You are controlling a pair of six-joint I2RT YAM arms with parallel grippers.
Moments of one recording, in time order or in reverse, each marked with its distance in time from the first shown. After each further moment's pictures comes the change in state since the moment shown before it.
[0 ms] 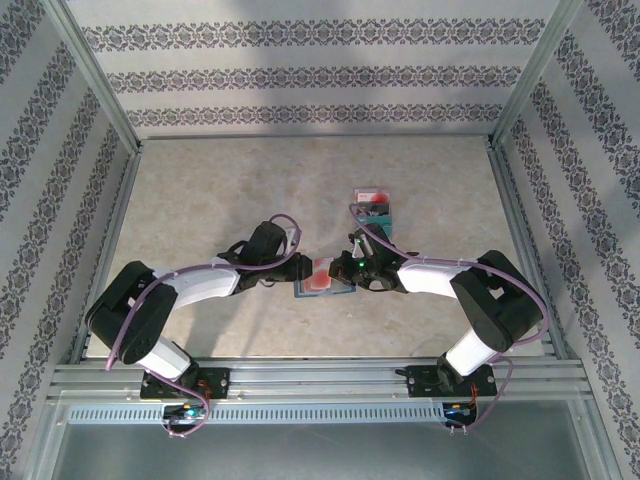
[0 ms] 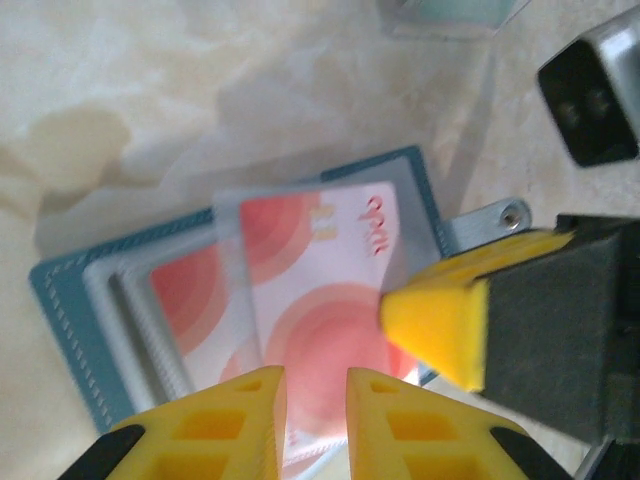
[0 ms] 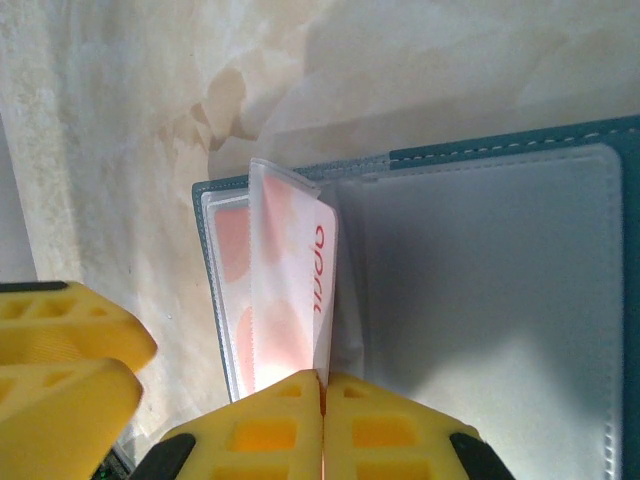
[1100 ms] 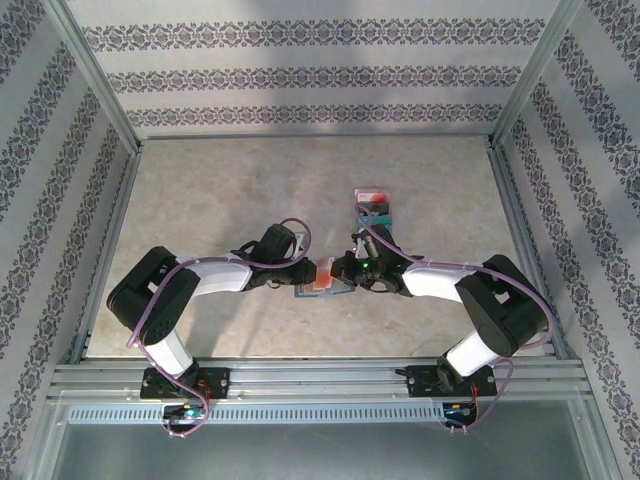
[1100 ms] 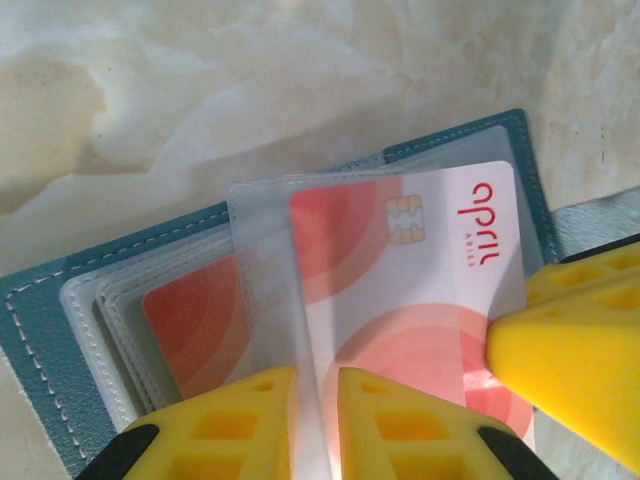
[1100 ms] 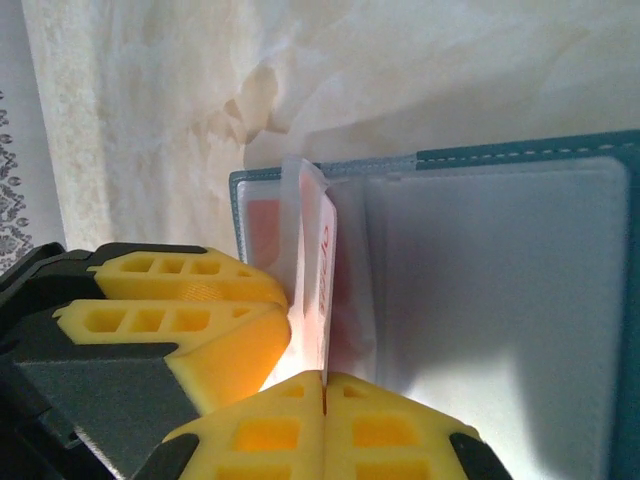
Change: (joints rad) left arm -0.017 0.132 0.032 0.011 0.002 0.042; right arm -0.021 -0.038 -0.048 0.063 -0.040 0.016
